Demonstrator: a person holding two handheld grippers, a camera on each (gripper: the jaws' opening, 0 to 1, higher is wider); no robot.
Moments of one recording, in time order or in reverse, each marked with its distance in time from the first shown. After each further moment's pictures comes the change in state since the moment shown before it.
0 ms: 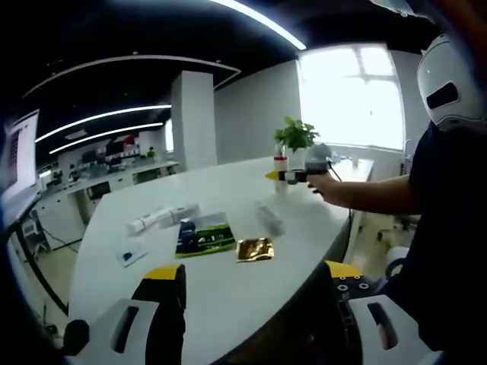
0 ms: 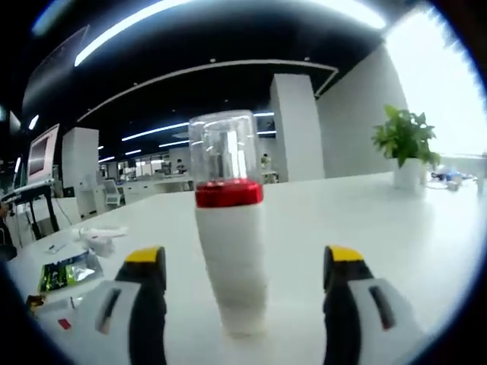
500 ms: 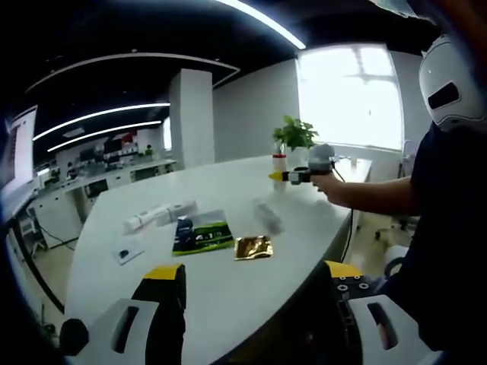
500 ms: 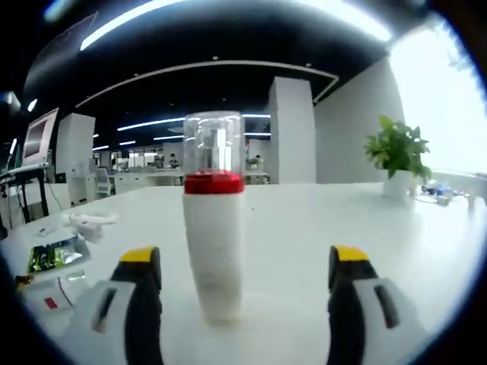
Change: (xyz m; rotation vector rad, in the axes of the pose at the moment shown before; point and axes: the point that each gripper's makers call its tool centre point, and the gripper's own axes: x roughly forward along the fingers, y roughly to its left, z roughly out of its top) left arm 0.005 -0.001 -0.005 -0.006 0.009 -0.016; right arm -0.011 -0.020 -0.005 -0.083 0.015 -0.064
